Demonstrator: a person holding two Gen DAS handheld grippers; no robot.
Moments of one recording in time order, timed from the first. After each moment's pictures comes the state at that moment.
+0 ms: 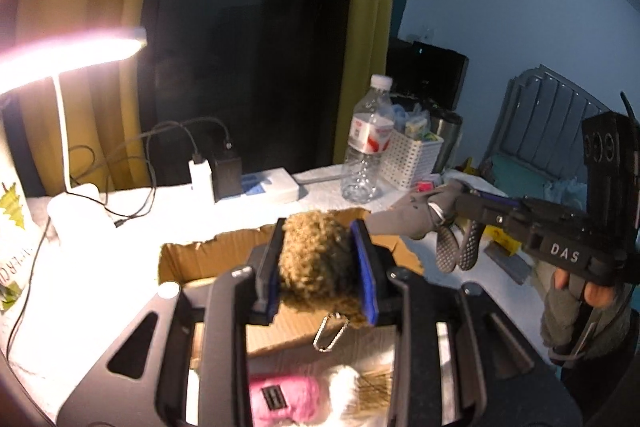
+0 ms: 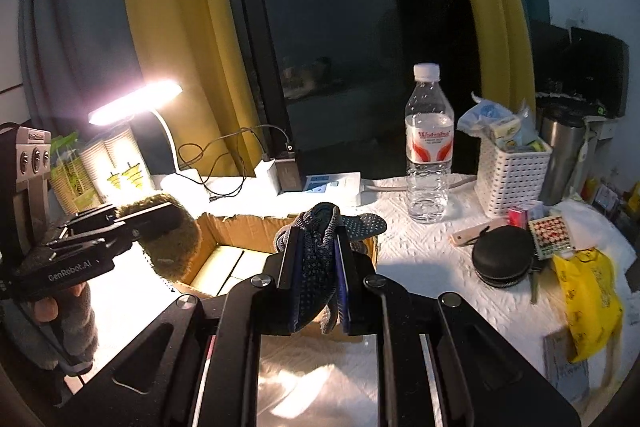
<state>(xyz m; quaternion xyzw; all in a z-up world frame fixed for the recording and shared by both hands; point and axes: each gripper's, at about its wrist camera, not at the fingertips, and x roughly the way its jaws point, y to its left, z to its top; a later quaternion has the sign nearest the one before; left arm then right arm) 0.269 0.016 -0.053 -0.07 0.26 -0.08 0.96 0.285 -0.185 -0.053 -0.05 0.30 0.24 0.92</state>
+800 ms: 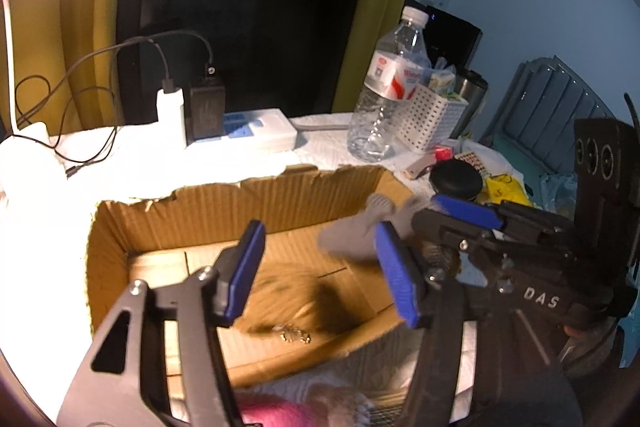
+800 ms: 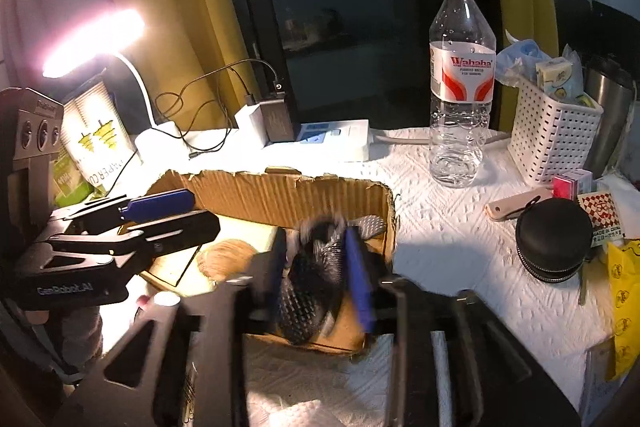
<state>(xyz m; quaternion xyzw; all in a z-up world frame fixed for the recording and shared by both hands) 0.328 0.009 -0.112 -0.11 0.34 -0.09 0.93 0.339 -0.167 -0.119 -0.07 0.36 0.25 0.90</state>
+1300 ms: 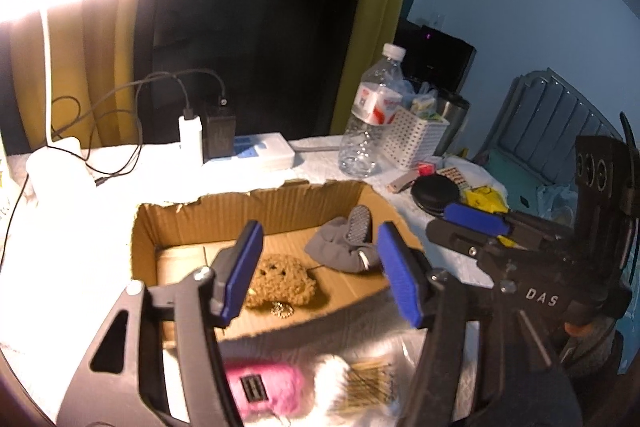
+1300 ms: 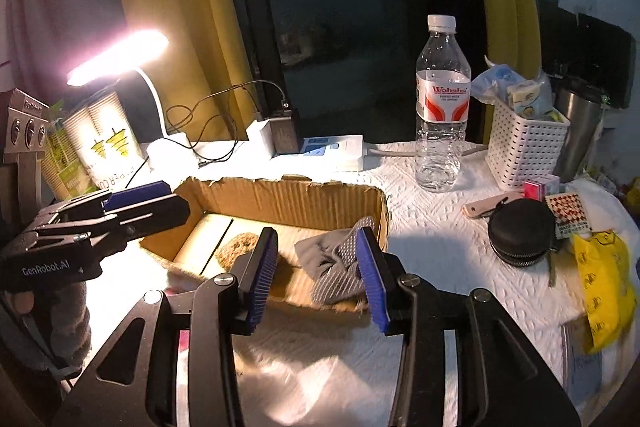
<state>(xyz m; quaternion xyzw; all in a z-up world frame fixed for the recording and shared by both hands) 0.275 0.013 -0.075 -0.11 0.30 -0.09 0.94 0.292 -0.173 -0.085 -0.07 0.34 0.23 0.91</state>
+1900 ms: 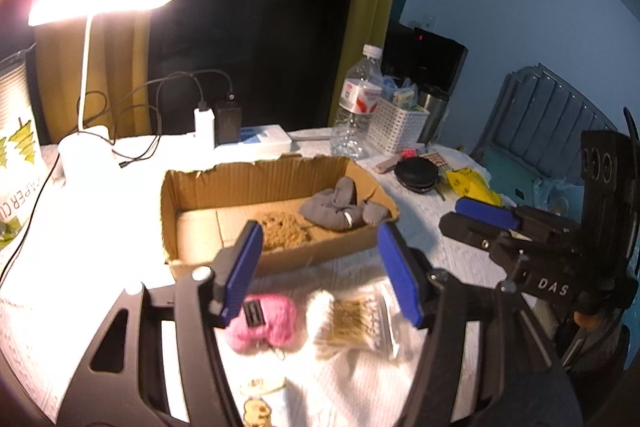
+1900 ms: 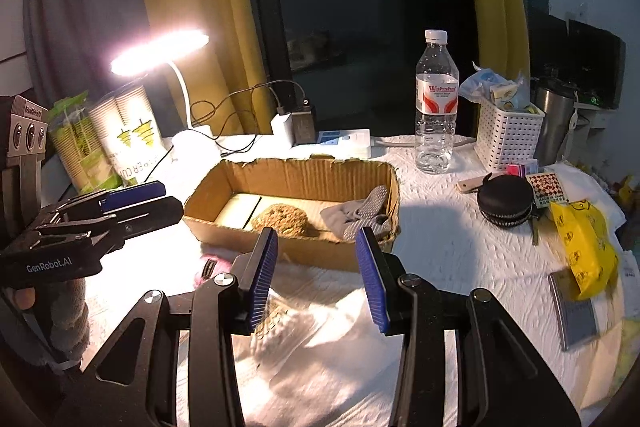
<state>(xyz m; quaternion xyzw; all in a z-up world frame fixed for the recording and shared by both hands) 0.197 0.011 -0.069 -0.10 0.29 -0.09 0.95 0.216 -0.172 -0.073 -0.08 0.33 0.22 0.91</state>
